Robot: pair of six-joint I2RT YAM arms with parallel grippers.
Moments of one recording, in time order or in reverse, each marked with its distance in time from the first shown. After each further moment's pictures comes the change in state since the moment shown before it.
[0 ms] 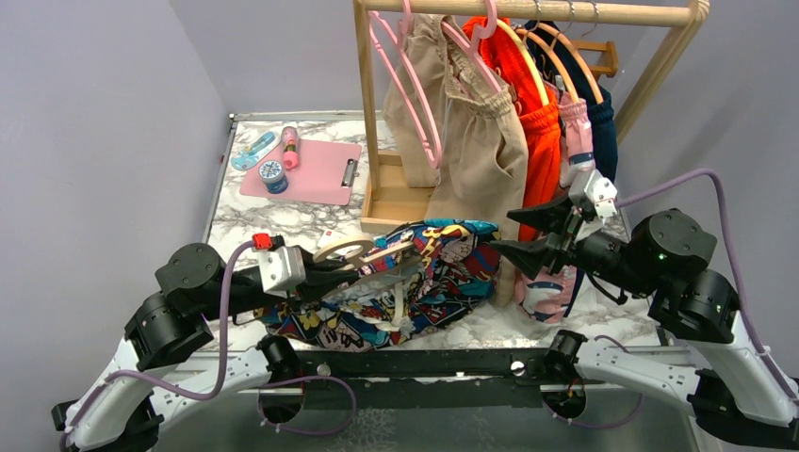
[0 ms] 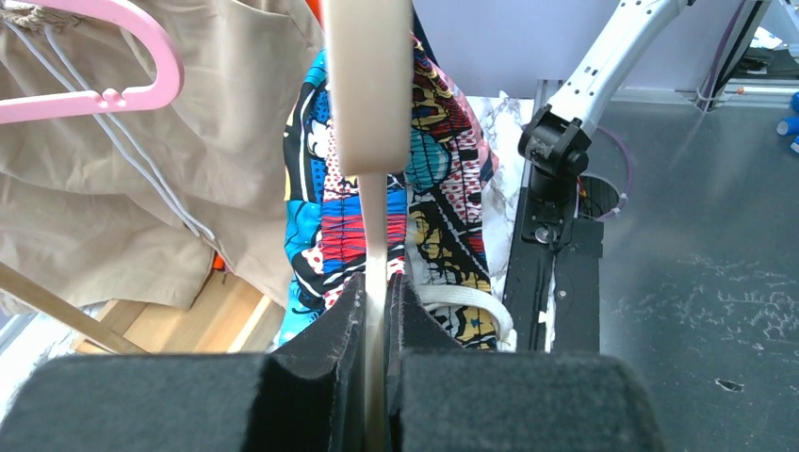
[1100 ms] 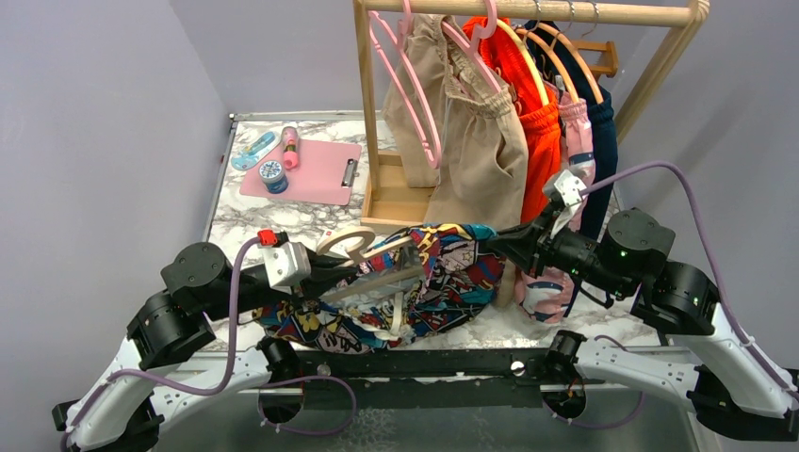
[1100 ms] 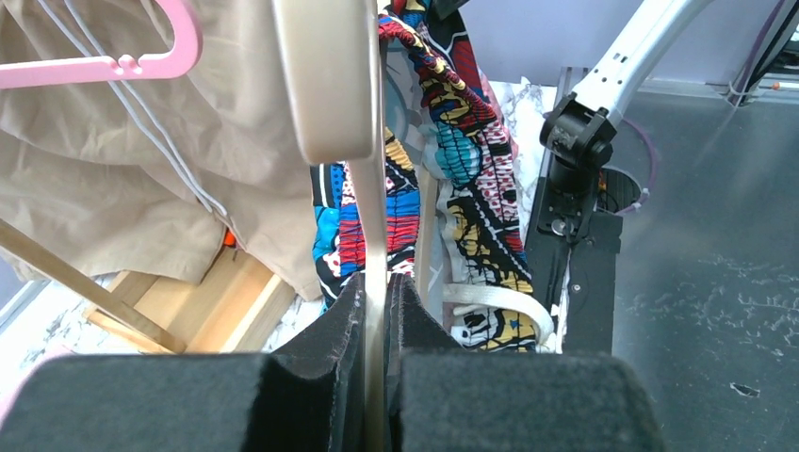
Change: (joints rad) left arm 0.004 -0.014 -0.008 -0.019 -0.051 -0.005; right arm 0.014 0.011 -0.063 -0.086 0.142 0.172
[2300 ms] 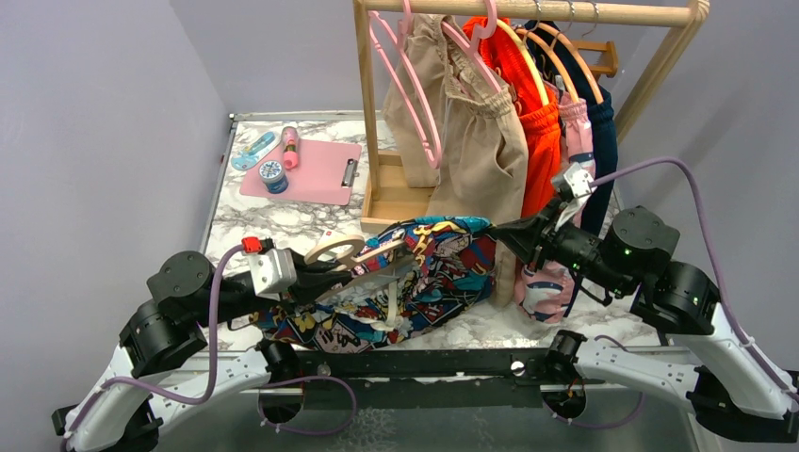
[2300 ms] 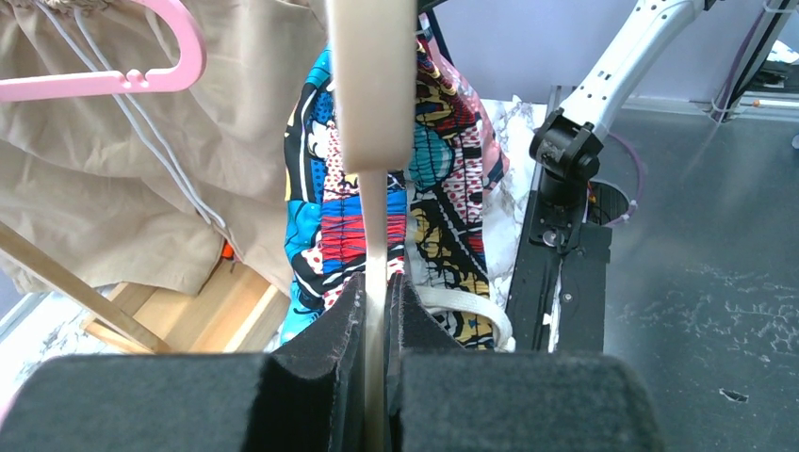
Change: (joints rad) left arm -0.002 -0.033 -0.009 0.009 0.004 -0.017; right arm -0.011 0.008 0.000 0.042 0.027 0.046
